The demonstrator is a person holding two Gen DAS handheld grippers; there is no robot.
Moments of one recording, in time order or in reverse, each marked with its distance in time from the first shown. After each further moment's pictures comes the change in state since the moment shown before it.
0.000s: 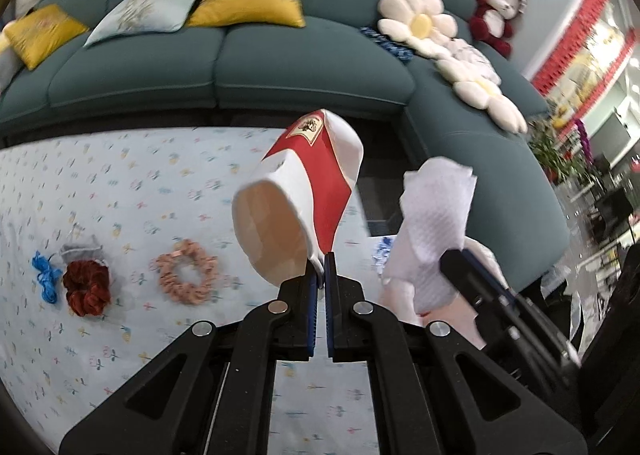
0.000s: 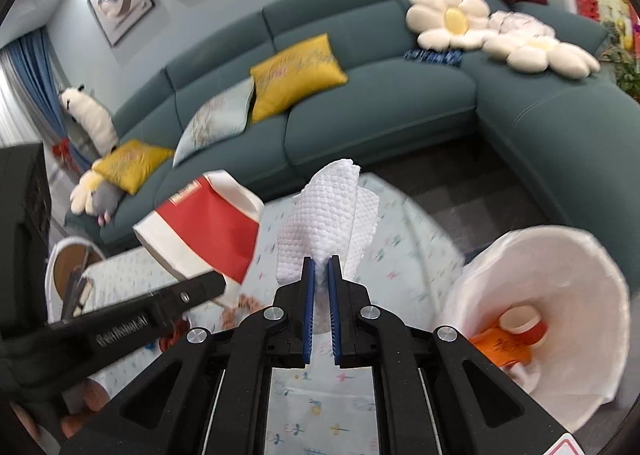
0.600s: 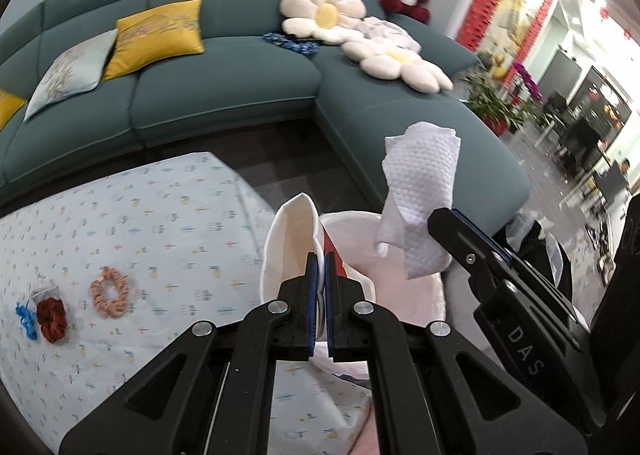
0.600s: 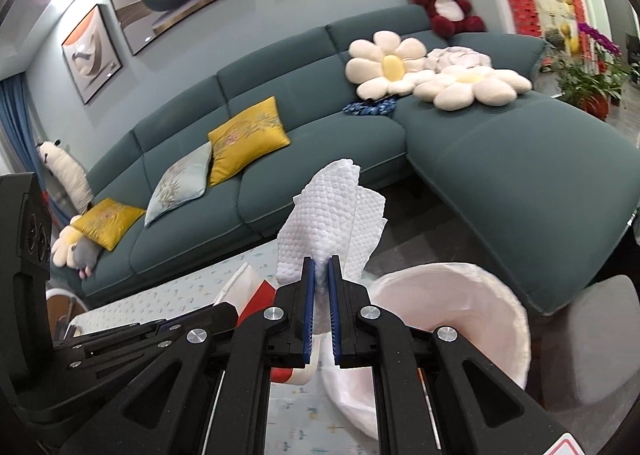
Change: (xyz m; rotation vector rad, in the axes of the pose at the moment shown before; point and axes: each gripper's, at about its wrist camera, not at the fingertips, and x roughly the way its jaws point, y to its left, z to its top) left arm -0.019 -0.138 -0.028 0.251 -0.011 -0.110; right arm -0.101 -0.088 0.013 0.100 -0.159 -0.113
